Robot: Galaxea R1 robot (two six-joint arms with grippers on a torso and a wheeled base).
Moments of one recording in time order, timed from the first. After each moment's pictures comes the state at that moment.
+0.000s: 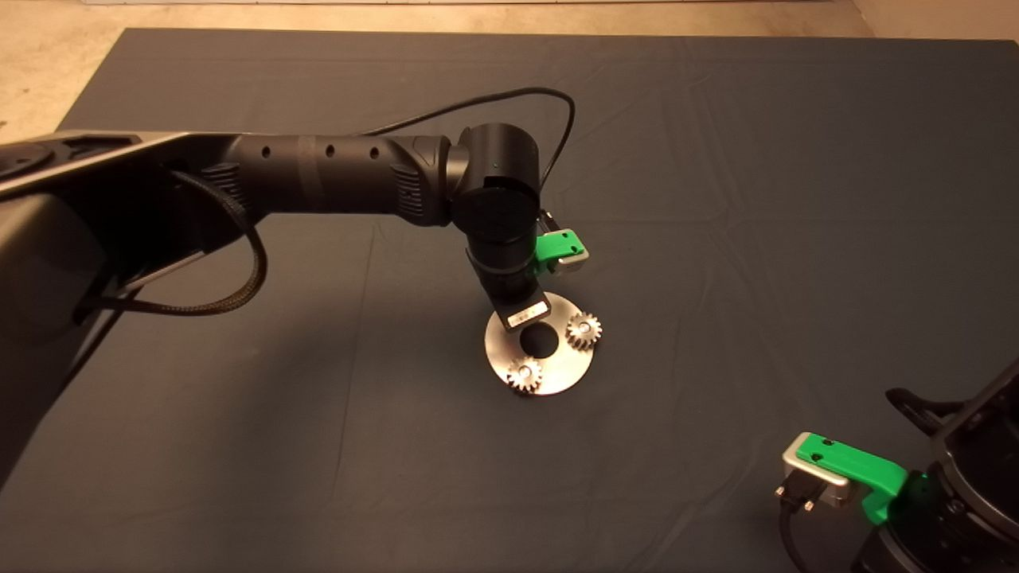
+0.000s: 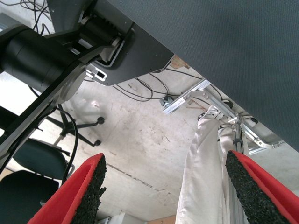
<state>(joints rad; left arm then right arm) -0.36 2.86 -1.24 0.43 1.49 -0.51 0.27 2.18 -0.35 0.04 -1.53 1.25</state>
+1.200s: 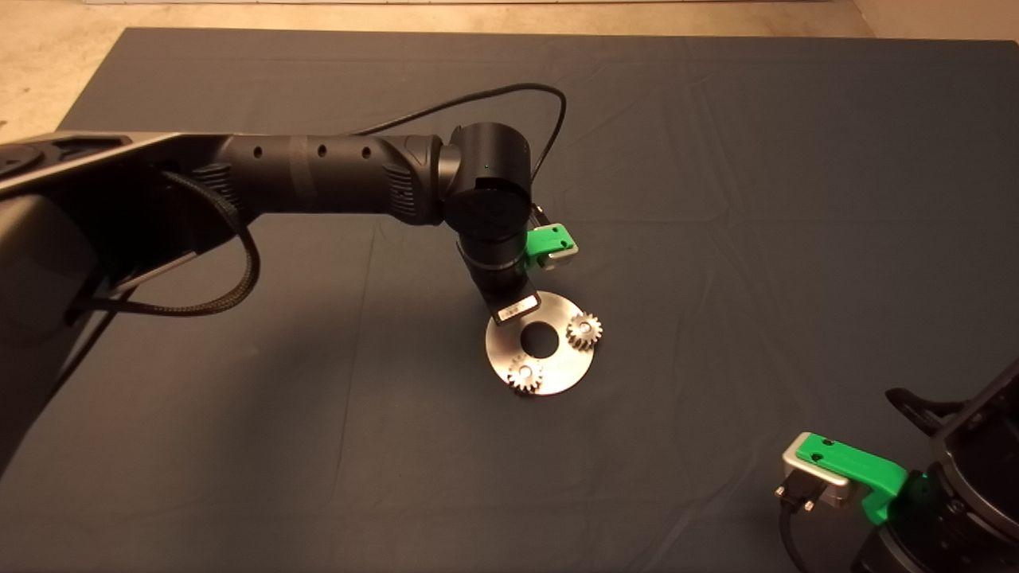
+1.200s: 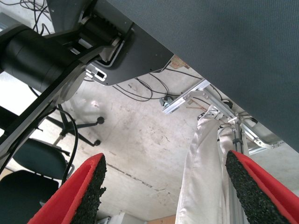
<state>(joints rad) -0.36 2.85 -1.24 0.47 1.51 -0.50 0.27 2.18 -0.35 0.04 -1.53 1.25</state>
